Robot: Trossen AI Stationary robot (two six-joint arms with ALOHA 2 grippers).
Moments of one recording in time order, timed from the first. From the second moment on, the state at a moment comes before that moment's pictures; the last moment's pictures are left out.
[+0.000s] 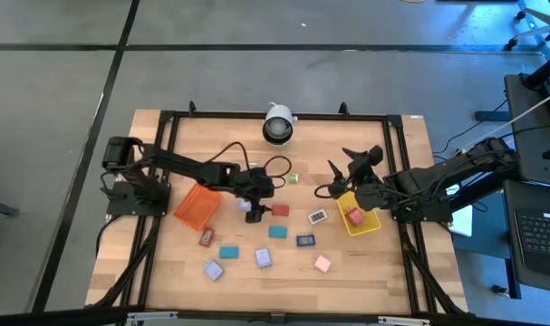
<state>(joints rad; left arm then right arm) 0.01 1.67 0.96 -0.13 0.04 -0.01 0.37 1.09 0.79 -0.38 1.17 0.46</state>
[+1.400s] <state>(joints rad) -0.02 1.86 1.02 -0.07 0.03 0.00 0.37 1.10 0.79 -0.38 1.13 0.47</state>
